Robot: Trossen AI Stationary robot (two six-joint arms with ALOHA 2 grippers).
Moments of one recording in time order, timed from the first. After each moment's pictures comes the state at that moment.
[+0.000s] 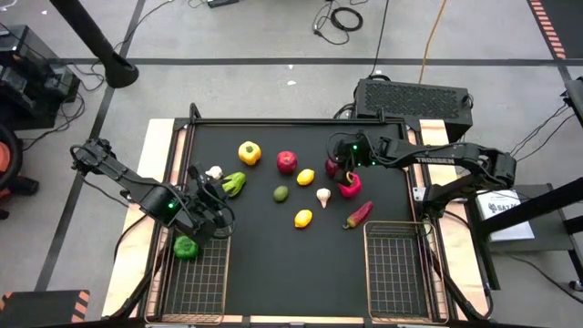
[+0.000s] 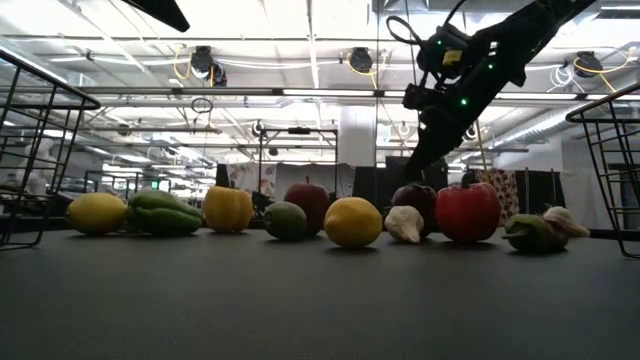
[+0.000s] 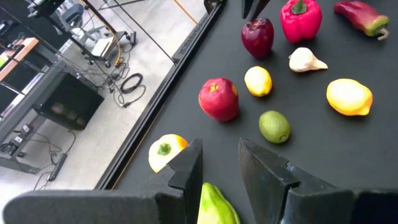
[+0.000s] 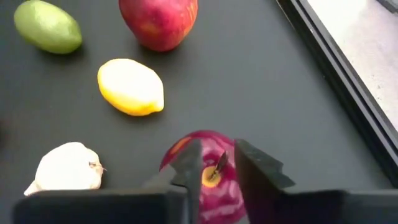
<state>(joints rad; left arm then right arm) -0.54 1.21 1.16 -1.14 -0.96 -0.65 -0.41 1.36 0.77 -0.21 0.05 -0.11</state>
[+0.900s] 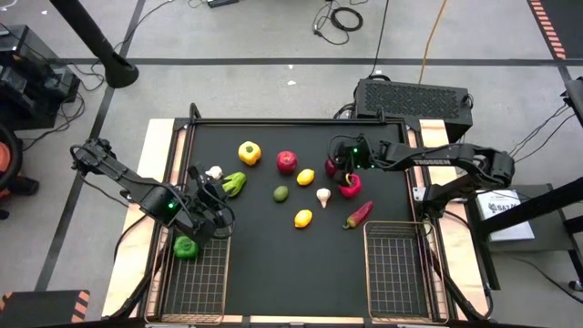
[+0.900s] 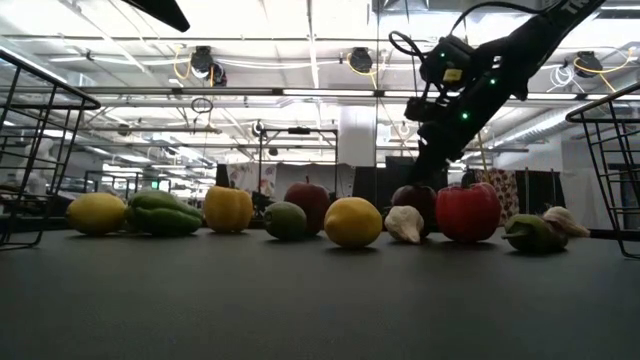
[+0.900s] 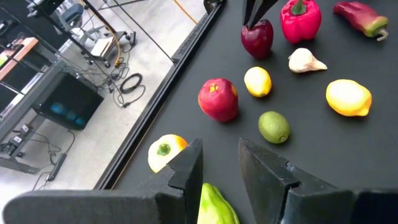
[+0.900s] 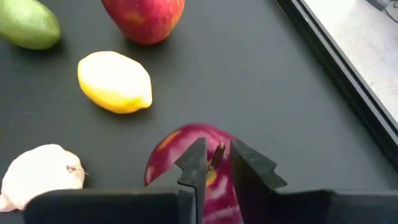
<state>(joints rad) -0.54 1.21 1.16 -1.13 -0.96 -0.65 -0.42 1.39 0.70 -0.08 0.08 -0.09</state>
